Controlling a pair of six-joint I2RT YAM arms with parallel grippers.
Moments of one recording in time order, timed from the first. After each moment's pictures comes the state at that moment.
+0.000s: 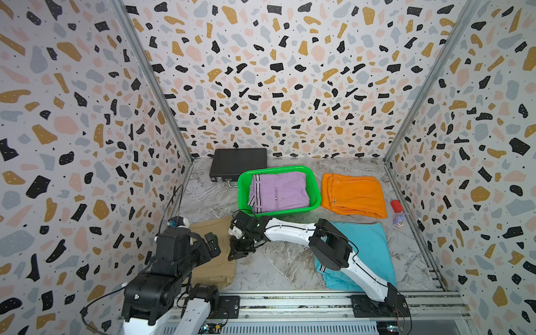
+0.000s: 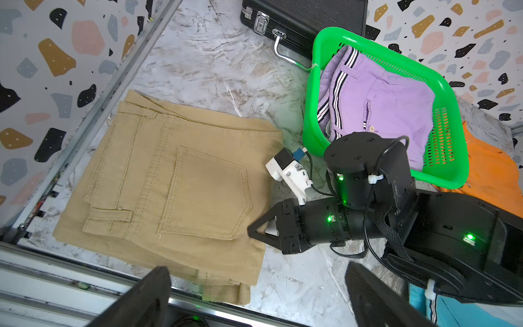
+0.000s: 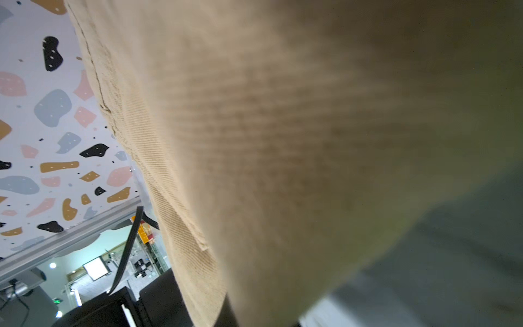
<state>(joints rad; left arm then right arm) -0.13 0.53 1.08 -1.36 -0.07 -0.50 1.14 2.45 1.97 -0.54 -0.62 0.86</state>
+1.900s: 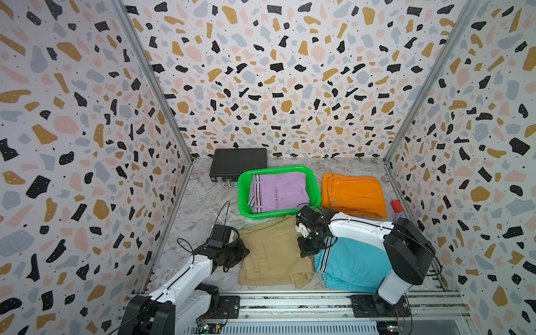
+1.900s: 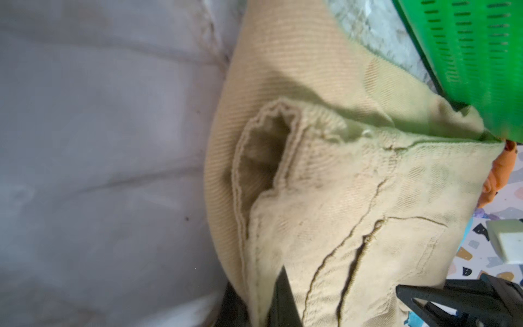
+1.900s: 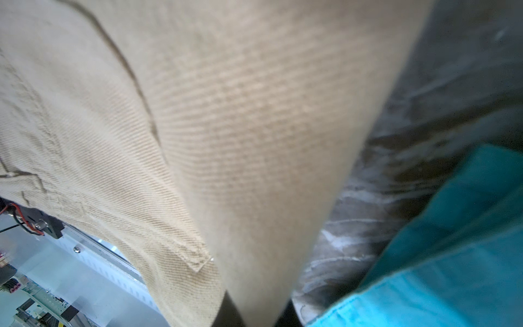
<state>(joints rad) -0.23 0.98 0.33 -0.44 0.39 -0.81 0.85 1.69 1.06 -0.79 -0.34 0.50</state>
